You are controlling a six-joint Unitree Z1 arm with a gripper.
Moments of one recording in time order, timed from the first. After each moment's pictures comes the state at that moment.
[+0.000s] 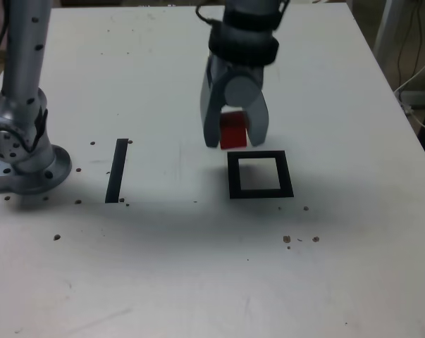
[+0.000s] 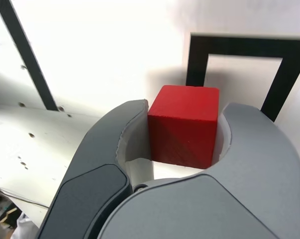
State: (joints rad) arm 0.03 2.00 -1.56 1.34 -0.11 -0.03
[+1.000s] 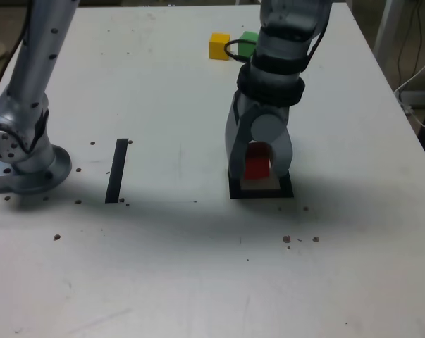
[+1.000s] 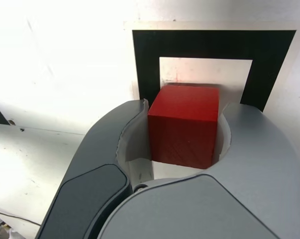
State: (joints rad) arm 0.00 2.13 -1.58 1.23 -0.11 -0.03
